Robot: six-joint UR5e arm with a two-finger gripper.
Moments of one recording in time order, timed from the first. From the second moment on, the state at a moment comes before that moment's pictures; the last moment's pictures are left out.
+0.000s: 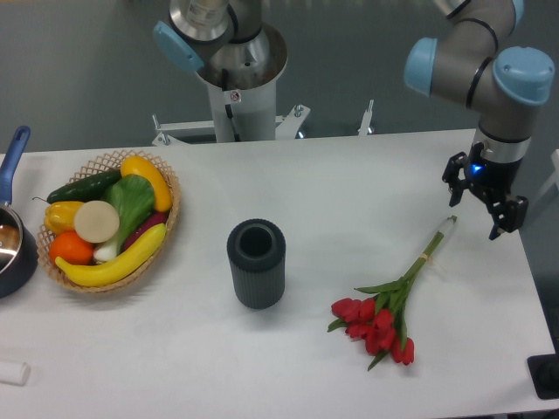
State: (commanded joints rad) arm 2.93 -1.98 -1.60 -0.93 1.41 1.92
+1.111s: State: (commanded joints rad) arm 2.85 -2.03 -1.60 -0.91 1.42 1.57
